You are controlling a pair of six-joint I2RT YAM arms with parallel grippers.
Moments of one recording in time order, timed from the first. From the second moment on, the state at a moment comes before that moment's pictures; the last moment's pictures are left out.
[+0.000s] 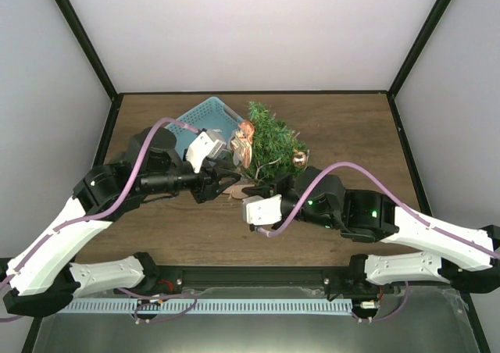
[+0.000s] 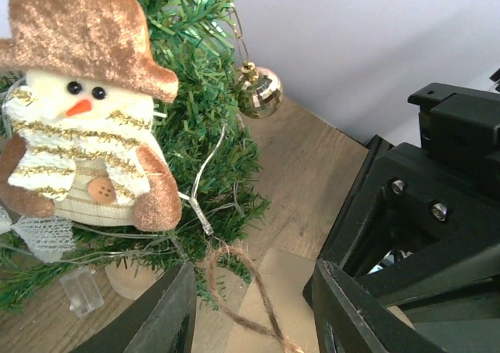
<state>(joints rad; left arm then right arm) -0.91 1.06 1.50 -0.91 0.23 -0.19 1.31 1.01 1.25 -0.60 0.18 -0.89</state>
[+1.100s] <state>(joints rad) -0.91 0.79 1.24 -0.57 0.27 -0.19 1.31 0.88 1.13 -0.45 0.14 -0.58</state>
